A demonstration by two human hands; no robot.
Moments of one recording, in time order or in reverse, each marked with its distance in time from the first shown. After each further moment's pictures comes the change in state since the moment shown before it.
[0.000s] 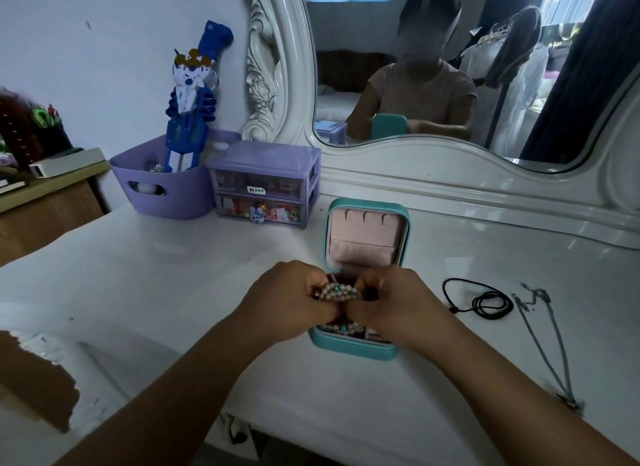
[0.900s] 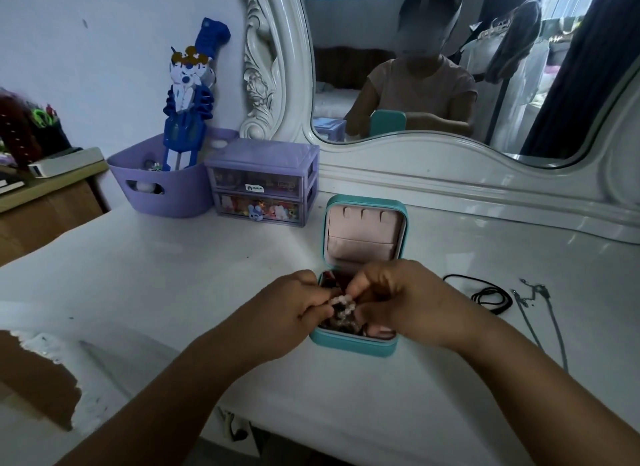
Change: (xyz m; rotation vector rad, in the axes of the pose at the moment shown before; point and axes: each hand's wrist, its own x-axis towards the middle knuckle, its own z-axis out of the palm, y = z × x) left_hand -0.010 -0.013 0.005 0.116 -0.100 0.265; right_hand -0.004 0.010 -0.021 0.212 -0.249 -0.140
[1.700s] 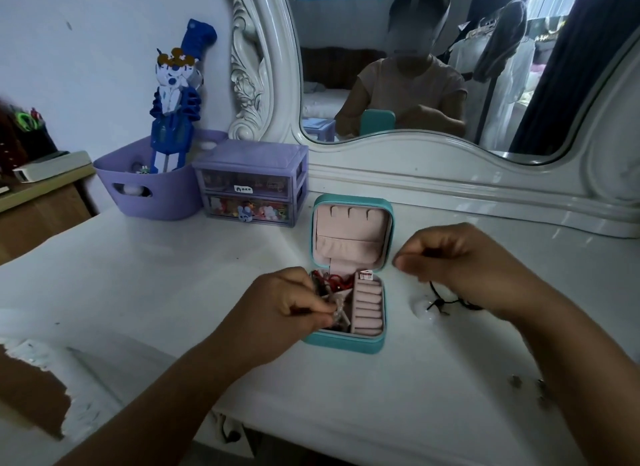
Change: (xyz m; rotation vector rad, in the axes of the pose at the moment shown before) left_hand -0.006 0.005 0.004 -0.283 0.189 -0.048; right_hand -0.017 0.019 -0.053 0.031 0.261 -0.070
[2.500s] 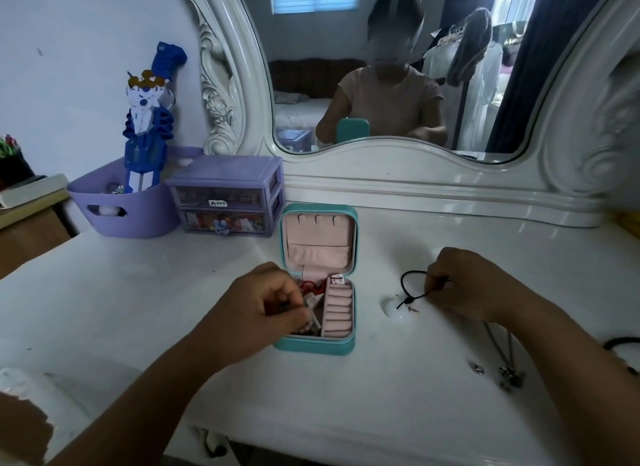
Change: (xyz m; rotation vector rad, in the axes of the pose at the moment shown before) left_hand 0.010 0.015 0.003 0.046 0.034 -0.054; right_hand -0.015 0.066 -0.036 -0.687 -0.095 0.183
